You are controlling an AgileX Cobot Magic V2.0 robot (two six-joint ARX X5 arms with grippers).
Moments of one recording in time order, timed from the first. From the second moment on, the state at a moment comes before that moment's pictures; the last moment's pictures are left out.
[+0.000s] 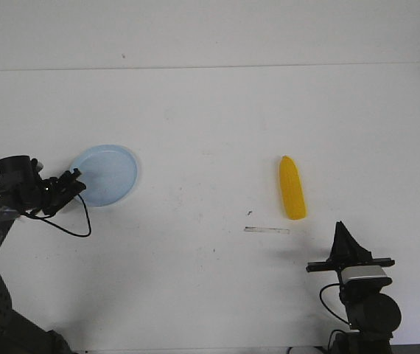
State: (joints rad) left arm 0.26 1.70 1.11 -0.35 0.45 -0.38; right arm 0.01 0.00 0.01 0.06 -0.05 0.05
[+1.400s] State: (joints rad) left arm -0.38 1.70 1.11 -0.29 0.39 -0.53; right arm 0.01 0.00 0.01 0.06 -0.05 0.05
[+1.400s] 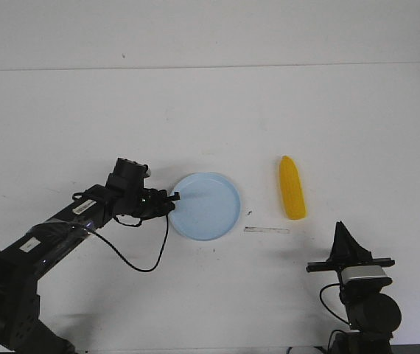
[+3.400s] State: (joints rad) left arm -0.02 0.40 0.40 0.06 -0.03 0.01; right arm 0.01 0.00 0.01 0.06 -0.05 0.05
